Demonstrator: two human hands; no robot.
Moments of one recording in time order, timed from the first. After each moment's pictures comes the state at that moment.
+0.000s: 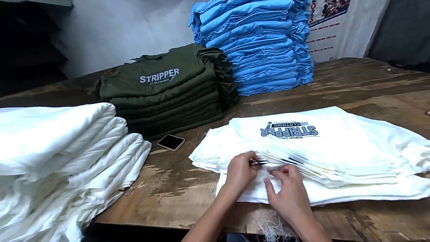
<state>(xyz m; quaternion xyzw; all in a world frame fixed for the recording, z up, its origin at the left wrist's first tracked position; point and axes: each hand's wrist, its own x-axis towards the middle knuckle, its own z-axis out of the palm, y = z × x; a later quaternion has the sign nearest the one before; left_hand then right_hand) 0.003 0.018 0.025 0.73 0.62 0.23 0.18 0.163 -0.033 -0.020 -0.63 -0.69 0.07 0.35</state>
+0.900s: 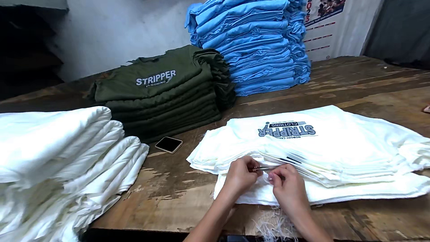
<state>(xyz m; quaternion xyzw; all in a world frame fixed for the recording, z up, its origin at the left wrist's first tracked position) 0.002 0.010 0.027 0.69 0.59 0.26 0.32 0.166 -0.023 -0.018 -0.61 -0.62 0.19 0.46</state>
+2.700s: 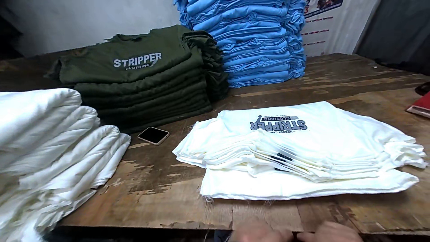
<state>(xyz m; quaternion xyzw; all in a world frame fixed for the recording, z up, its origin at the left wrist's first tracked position) 0.029 -0.123 -0.033 0.86 0.30 0.38 0.19 0.294 -0.122 -0.037 -0.35 -0.87 0.04 0.34</state>
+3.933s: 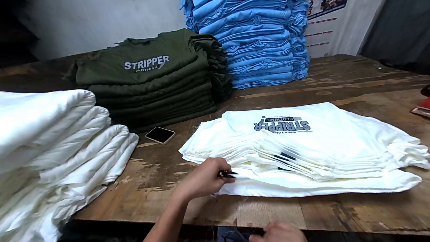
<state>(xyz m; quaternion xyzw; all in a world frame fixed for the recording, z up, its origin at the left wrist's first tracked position) -0.085 -0.004 0.026 0.86 0.43 0.16 0.23 0.191 -0.122 -0.068 -0.25 -0.88 0.06 0.40</state>
